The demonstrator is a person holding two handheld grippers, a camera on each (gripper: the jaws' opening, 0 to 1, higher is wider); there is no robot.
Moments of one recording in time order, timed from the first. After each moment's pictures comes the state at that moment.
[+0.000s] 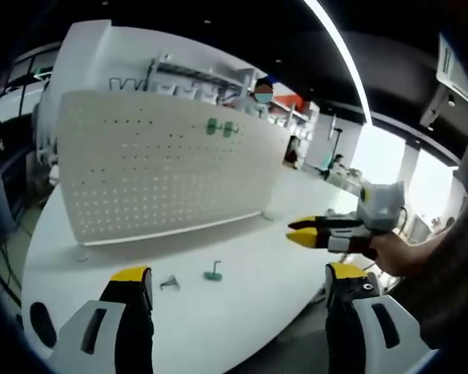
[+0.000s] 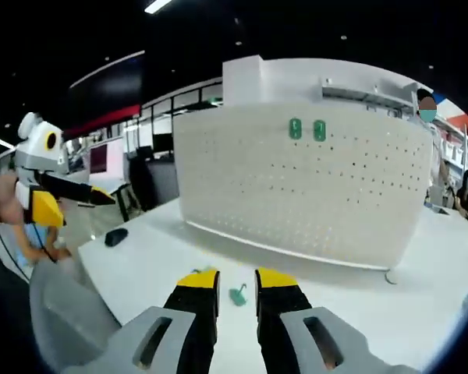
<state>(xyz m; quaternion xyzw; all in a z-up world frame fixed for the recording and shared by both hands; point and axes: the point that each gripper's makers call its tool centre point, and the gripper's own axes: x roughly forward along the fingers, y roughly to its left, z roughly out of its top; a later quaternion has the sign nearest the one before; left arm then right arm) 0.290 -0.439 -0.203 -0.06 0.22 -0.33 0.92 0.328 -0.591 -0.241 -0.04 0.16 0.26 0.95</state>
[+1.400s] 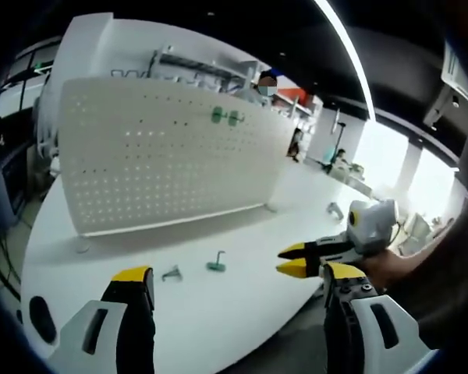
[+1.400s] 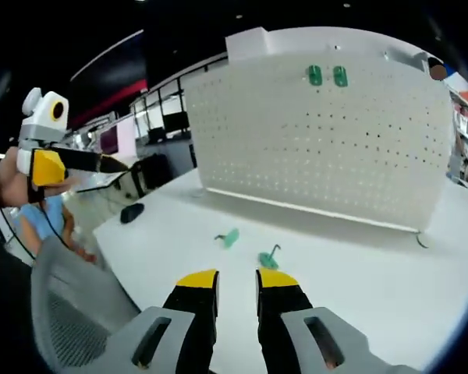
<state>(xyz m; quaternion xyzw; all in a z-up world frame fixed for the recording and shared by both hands) 0.294 -0.434 -0.217 -0.05 0.25 -0.33 0.91 0.325 -0.558 -0.303 -0.02 0.24 0.30 0.92</state>
